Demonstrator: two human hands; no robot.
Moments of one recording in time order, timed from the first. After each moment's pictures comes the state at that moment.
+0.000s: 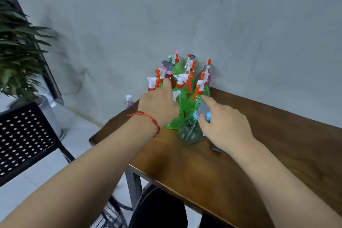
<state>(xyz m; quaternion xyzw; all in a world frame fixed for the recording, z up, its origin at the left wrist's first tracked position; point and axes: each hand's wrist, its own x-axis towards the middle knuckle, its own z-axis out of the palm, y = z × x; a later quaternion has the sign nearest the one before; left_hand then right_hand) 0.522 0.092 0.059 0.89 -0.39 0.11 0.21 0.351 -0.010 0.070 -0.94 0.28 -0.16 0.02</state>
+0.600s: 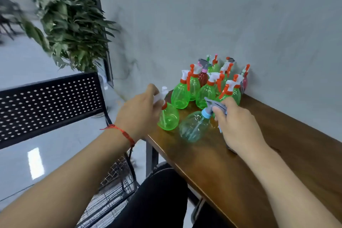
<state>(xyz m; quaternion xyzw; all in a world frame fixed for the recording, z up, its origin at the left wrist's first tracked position) 0.457 0.221 0.048 0.92 -0.25 0.12 0.28 0.334 -0.018 0.052 -0.95 0.14 -0.22 0.15</state>
